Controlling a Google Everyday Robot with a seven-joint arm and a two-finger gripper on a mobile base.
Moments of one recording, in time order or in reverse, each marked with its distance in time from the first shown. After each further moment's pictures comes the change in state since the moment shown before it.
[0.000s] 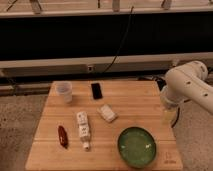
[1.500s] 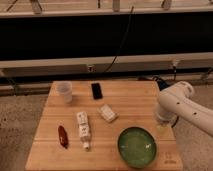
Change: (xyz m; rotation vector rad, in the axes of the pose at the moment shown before) arm -0.024 0.050 0.083 -0.047 -0.007 -0.012
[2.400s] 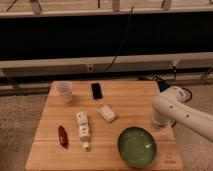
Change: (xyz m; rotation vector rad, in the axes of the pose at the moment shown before) arm -0.008 0.016 0.024 -0.066 0.003 -0.004
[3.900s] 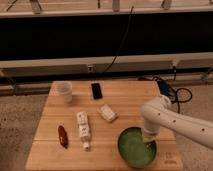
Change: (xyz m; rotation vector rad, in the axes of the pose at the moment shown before) arm -0.034 0.037 0.044 -0.105 0.014 -0.062
